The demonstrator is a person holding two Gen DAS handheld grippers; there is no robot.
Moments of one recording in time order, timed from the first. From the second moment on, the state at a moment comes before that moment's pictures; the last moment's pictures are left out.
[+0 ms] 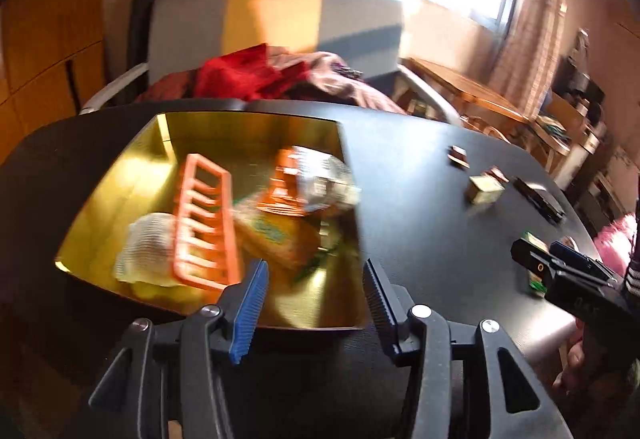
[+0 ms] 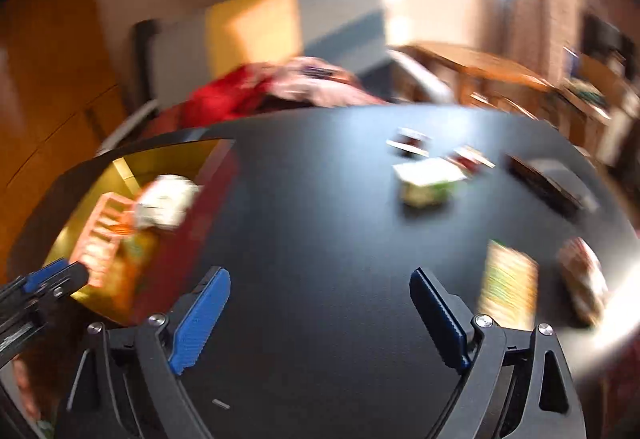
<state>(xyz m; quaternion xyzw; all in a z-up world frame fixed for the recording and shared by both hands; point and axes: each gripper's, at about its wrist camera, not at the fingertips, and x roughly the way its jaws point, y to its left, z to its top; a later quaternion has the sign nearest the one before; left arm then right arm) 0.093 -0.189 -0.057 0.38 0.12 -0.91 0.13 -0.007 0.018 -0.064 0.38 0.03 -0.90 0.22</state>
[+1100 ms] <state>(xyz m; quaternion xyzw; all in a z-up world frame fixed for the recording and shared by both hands) -0.086 0.066 -0.095 0.49 -0.02 -0.86 -0.14 -0.018 0.269 -0.106 0.41 -0.17 -0.90 0.00</state>
